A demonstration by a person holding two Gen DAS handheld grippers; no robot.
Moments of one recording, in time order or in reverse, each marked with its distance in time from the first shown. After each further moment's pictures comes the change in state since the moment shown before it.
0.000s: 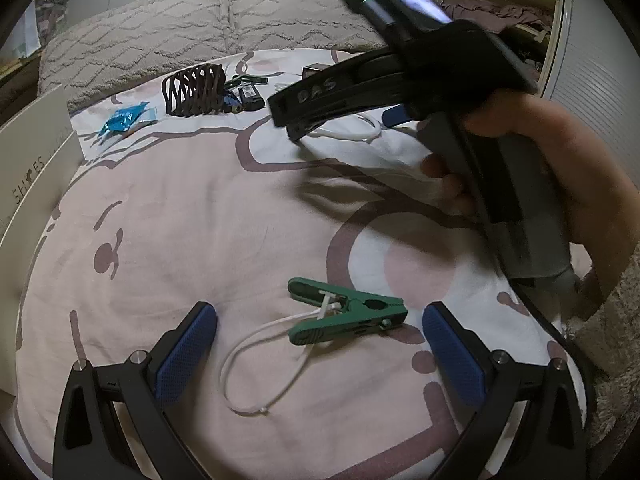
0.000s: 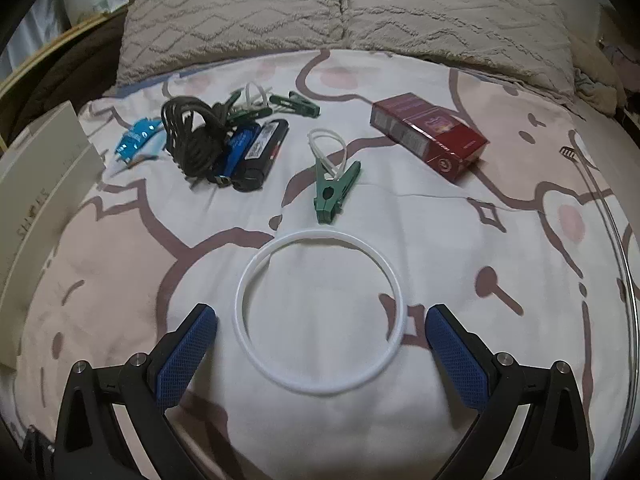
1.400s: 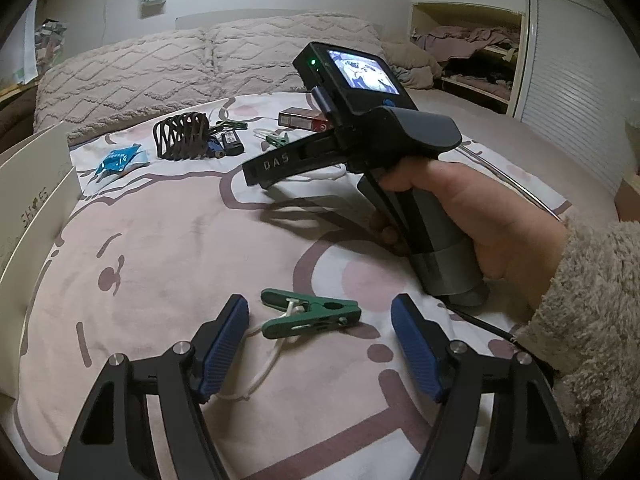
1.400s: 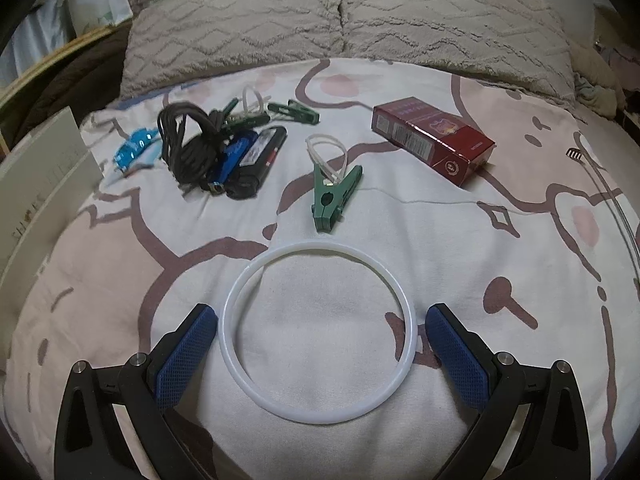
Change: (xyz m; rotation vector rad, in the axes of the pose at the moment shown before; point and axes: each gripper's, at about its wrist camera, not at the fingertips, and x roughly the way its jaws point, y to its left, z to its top) left arm -0.024 -0.012 -0.010 0.055 -0.147 -0.048; right arm 0.005 -0.011 -0.008 0.026 -0.106 0.051
